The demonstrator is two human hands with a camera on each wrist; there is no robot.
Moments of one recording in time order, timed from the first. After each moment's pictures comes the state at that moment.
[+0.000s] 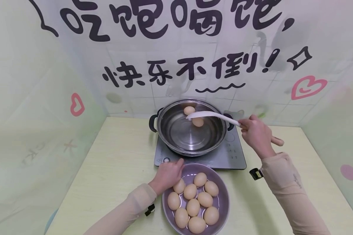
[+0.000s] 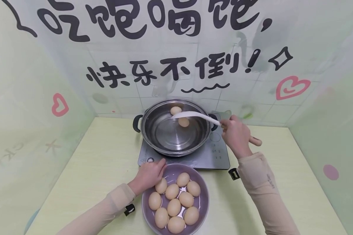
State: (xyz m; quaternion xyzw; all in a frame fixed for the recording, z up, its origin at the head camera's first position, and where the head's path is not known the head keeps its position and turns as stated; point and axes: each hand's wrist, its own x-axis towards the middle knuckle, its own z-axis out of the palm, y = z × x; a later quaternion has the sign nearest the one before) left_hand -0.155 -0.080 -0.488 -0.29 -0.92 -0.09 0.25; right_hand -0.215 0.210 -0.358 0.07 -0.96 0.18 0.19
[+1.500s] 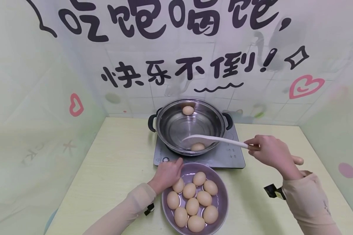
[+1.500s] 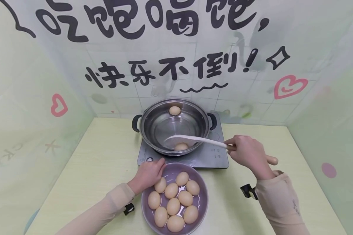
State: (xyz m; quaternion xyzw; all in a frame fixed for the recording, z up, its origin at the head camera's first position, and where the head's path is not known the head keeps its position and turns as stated) left_hand -0.156 -0.079 -0.489 -0.28 -0.93 -0.08 0.24; right_hand -0.156 0.235 -0.328 0.12 -0.98 0.14 0.00
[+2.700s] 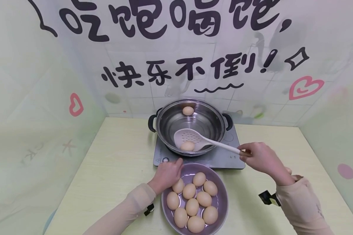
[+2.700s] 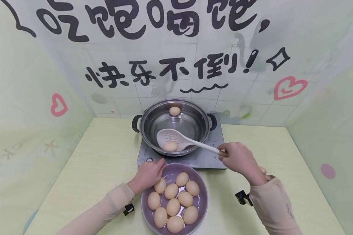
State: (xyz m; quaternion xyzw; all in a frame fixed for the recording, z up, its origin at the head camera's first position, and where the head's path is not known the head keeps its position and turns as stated) left_hand -0.155 -0.079 -0.488 -0.28 -0.93 -0.08 0.22; right_hand -0.150 0.216 -0.345 0.15 -0.96 0.22 -0.04
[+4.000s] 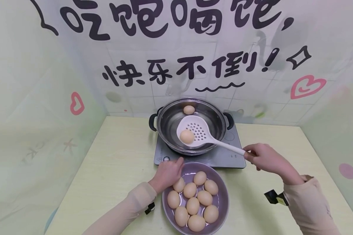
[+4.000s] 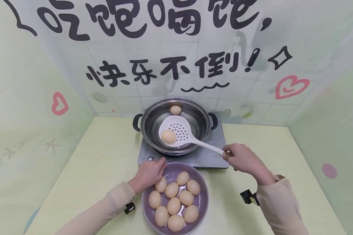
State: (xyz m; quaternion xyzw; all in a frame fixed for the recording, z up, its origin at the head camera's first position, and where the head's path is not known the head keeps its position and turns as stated) left_hand -0.156 -0.079 -0.489 -0.28 -0.93 -0.08 0.23; right_hand -0.148 0.227 -0.336 0.16 -0.93 0.29 -0.14
